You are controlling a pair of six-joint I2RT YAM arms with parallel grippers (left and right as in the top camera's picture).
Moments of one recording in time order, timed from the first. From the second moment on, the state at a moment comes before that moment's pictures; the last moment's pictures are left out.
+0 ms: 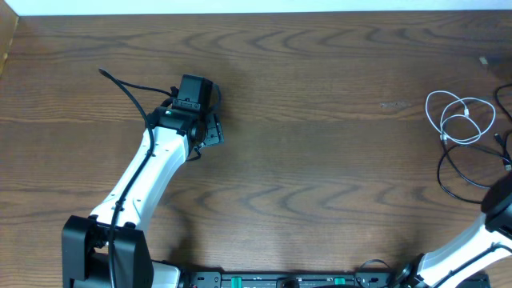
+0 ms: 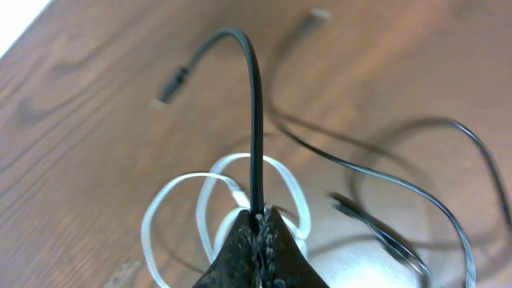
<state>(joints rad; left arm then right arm) -0.23 1.56 1.11 -0.79 -0.17 -0.43 -0.61 2.01 1.92 -0.95 -0.04 0.27</state>
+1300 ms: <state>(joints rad) -0.22 1.56 1.20 -0.71 -0.22 -0.34 -0.13 2.01 1.92 -0.99 -0.18 -0.07</state>
